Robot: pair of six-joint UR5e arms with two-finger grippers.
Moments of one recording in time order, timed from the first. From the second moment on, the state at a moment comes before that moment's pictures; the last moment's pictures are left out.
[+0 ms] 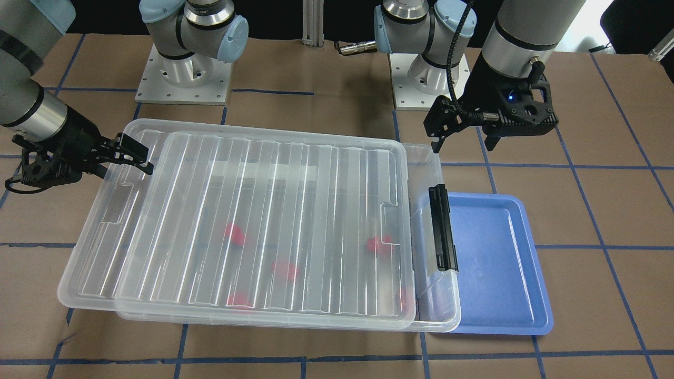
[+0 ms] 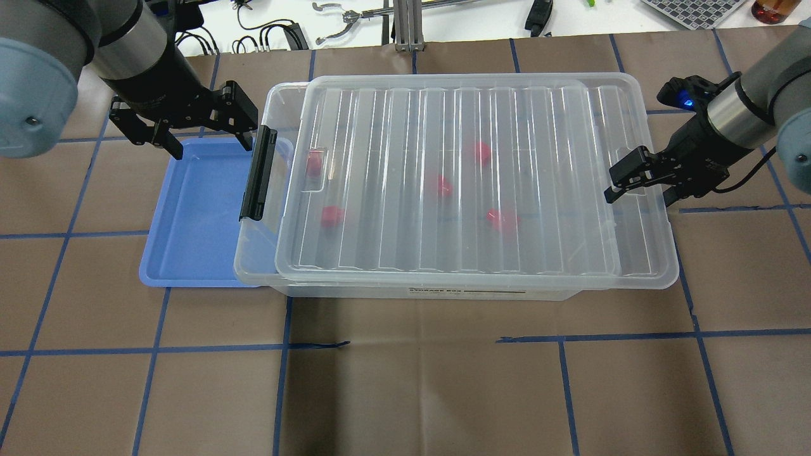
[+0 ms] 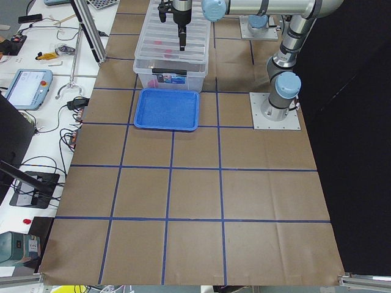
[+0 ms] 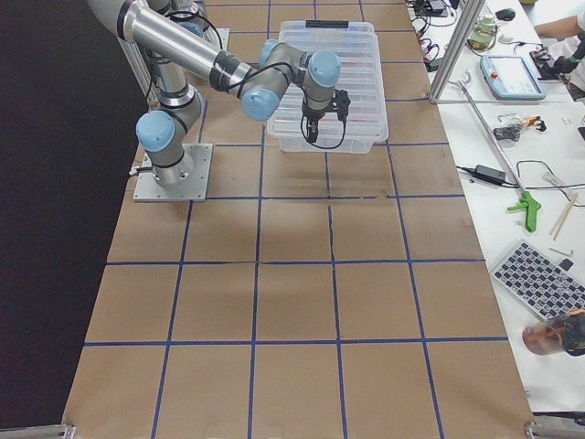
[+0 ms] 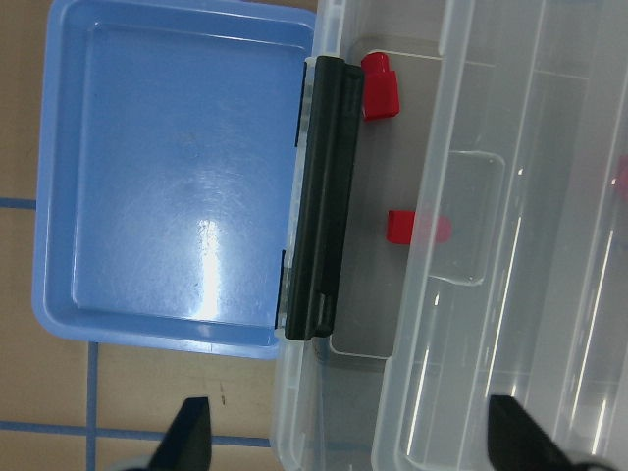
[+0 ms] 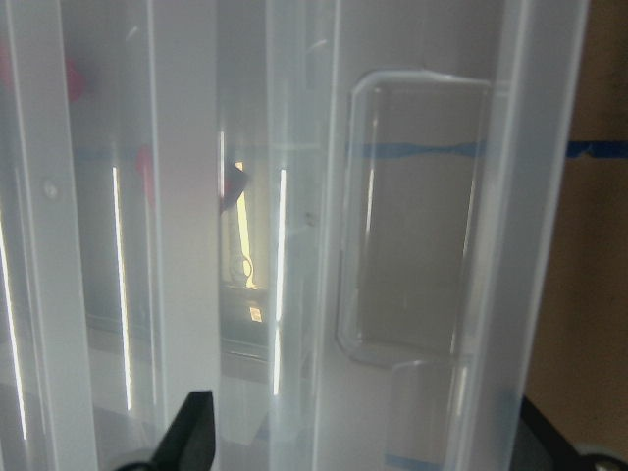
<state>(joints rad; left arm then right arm) -1.55 -1.58 -1.58 -1.51 1.56 -0.06 1.23 -1.54 1.88 -1.74 -1.29 -0.37</state>
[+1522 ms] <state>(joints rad) -1.55 -1.58 -1.58 -1.51 1.56 -0.06 1.29 -1.54 1.80 -1.75 -1.41 -0.34</state>
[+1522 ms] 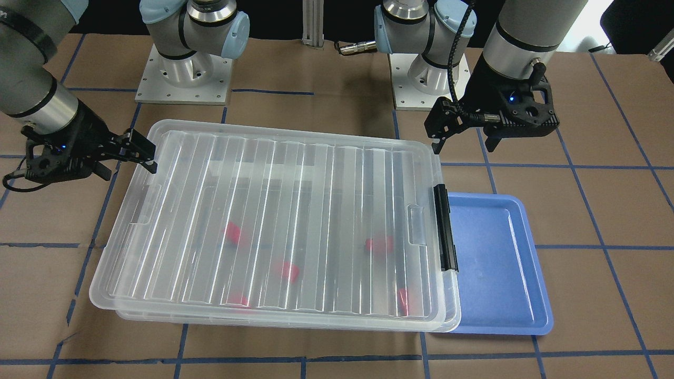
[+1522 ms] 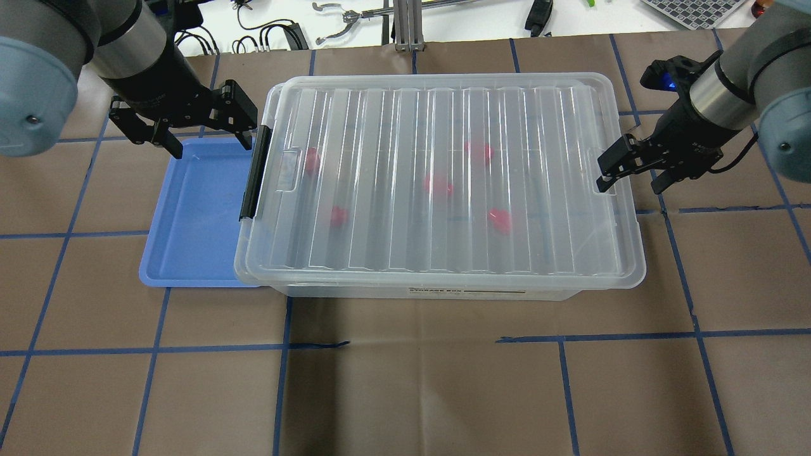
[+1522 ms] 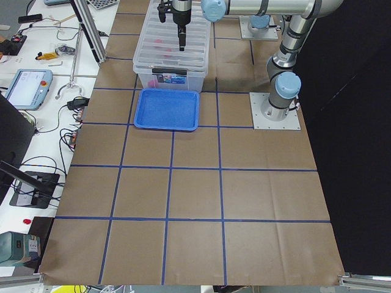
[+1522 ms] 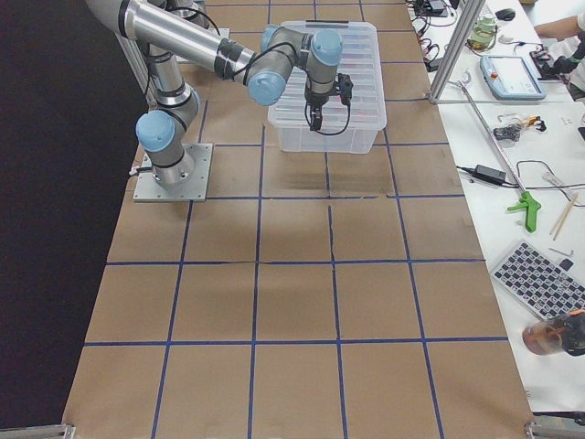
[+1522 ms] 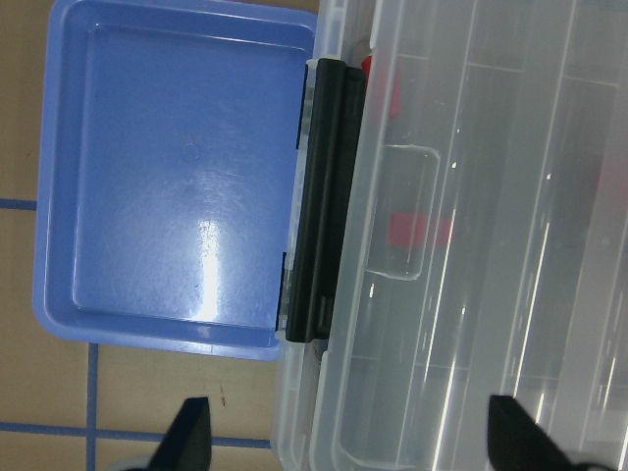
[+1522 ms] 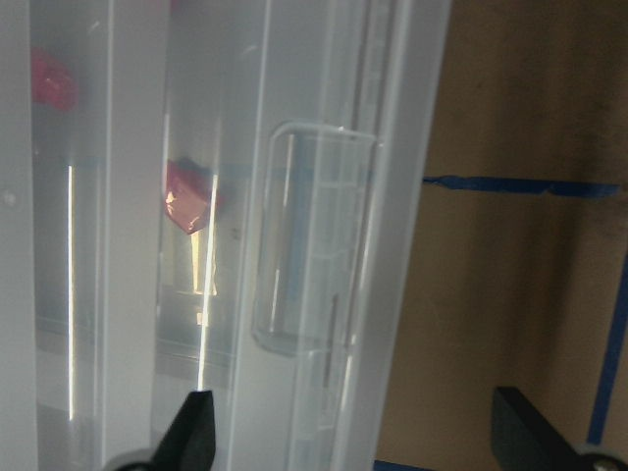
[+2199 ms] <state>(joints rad) -1.55 -1.58 -1.58 -1.51 1.56 -0.06 1.31 -1.56 1.61 -1.59 -1.56 -0.29</state>
